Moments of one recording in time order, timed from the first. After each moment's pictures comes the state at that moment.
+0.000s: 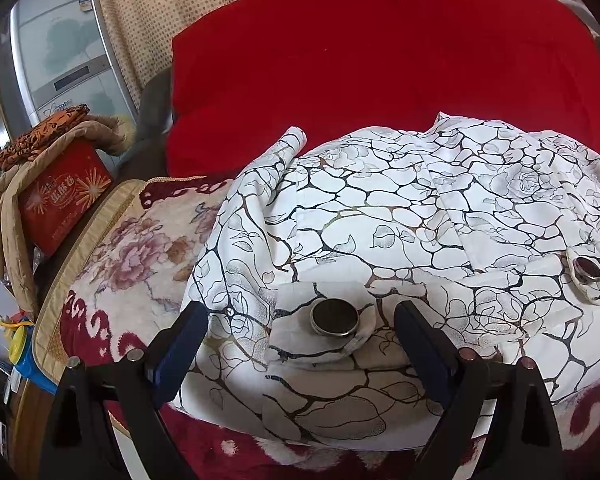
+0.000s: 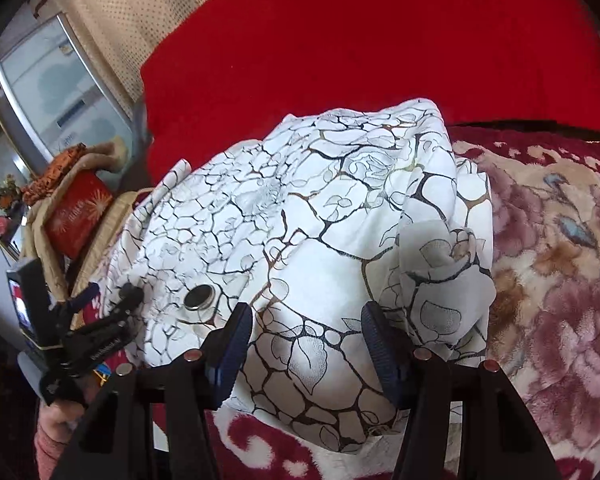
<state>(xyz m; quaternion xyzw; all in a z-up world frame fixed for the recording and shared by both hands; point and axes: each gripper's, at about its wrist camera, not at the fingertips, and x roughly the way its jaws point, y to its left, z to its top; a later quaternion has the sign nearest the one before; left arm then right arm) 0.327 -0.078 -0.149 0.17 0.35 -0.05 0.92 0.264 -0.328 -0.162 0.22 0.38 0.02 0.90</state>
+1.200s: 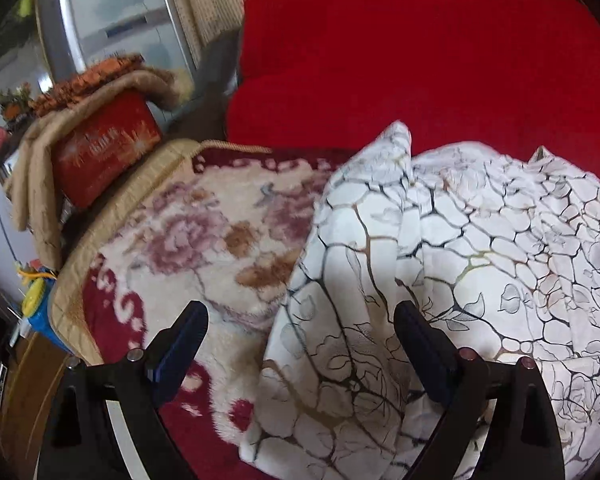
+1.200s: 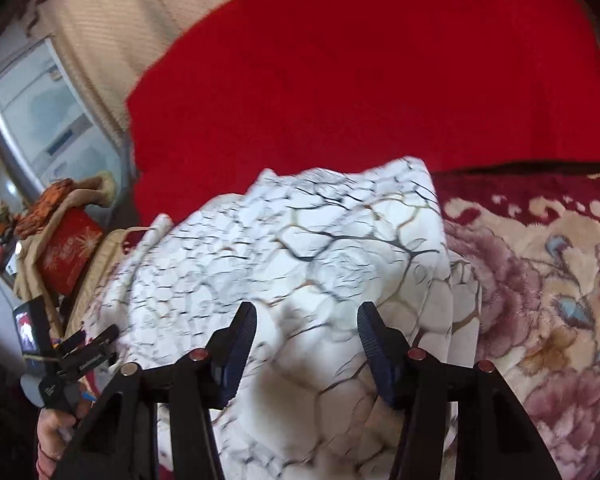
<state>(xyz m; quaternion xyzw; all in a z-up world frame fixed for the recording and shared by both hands) 0.378 -0.034 -0.142 0.10 0.36 0.06 0.92 0.312 -0.359 -0.131 0.23 0.34 0.01 0.91</state>
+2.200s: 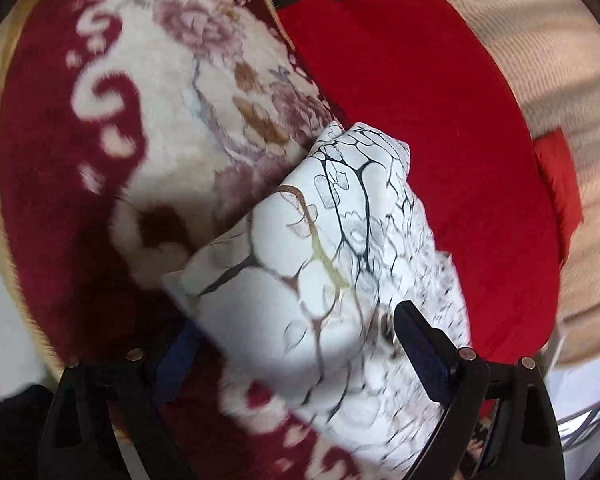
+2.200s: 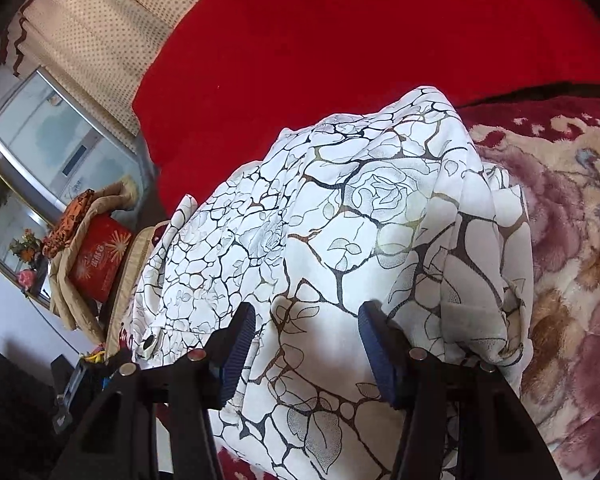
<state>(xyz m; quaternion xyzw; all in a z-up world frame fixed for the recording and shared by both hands) 0.342 0.046 -0.204 -0.42 0.43 -0.07 0.80 0.307 -0.345 -0.167 0.32 0.38 0.05 0.87</state>
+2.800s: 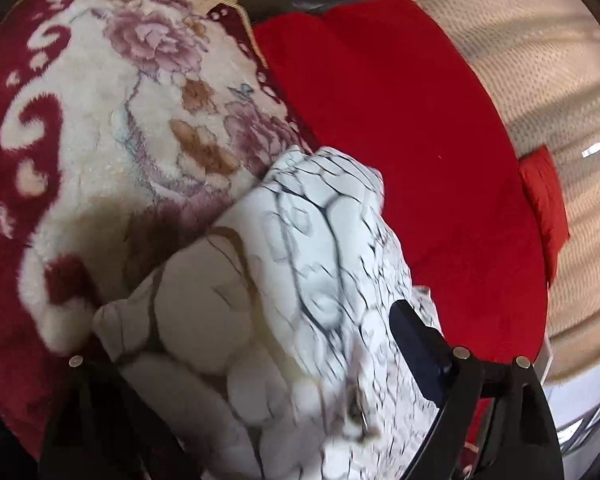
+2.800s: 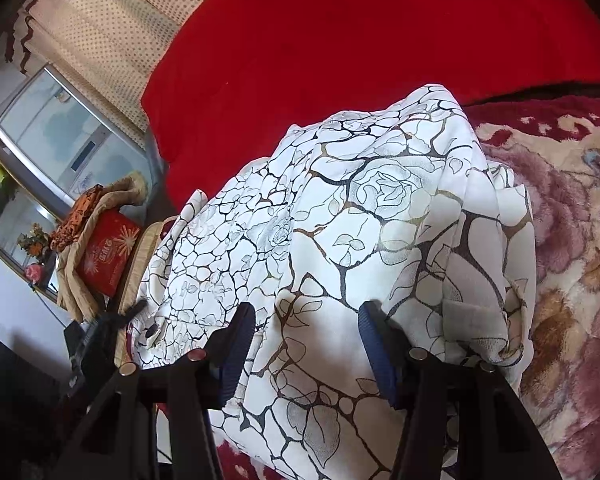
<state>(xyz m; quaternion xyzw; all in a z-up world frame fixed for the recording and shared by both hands) 0.380 0.028 -0.198 -0.43 0.38 -0.08 0.81 0.296 -0.348 -0.166 0.31 0.38 0.06 0.87</state>
